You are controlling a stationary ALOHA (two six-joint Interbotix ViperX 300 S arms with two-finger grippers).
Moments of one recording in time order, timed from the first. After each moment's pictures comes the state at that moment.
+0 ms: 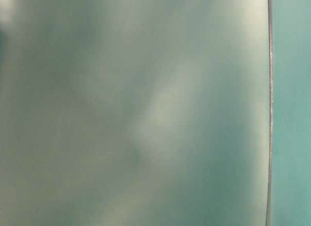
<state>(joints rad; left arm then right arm) 0.00 -0.96 1.17 0.00 -0.29 0.00 0.00 -0.96 1.19 0.00 -0.29 0.00</state>
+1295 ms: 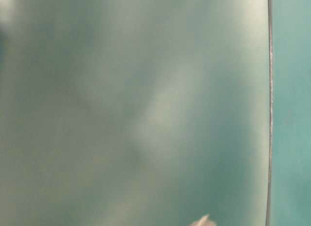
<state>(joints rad) -0.21 -0.40 0.98 0.02 -0.22 -0.04 -0.01 -0.96 1.11 0.00 -0.21 0.00</state>
